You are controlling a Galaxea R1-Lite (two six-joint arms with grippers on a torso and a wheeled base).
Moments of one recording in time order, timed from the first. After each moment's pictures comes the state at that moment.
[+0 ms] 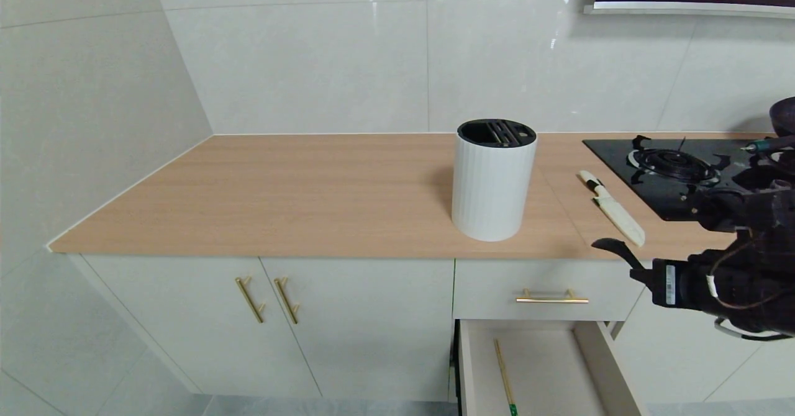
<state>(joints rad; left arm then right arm) 0.00 0.00 0.00 0.00 0.02 0.00 0.28 1.45 -0.63 -0.25 -0.12 0.25</state>
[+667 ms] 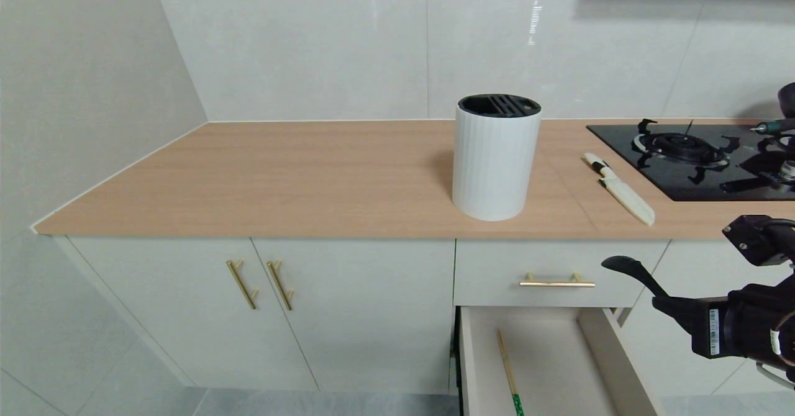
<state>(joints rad) 0.00 0.00 0.00 0.00 0.02 0.00 0.34 1.26 -0.49 -0.24 -0.11 0.18</state>
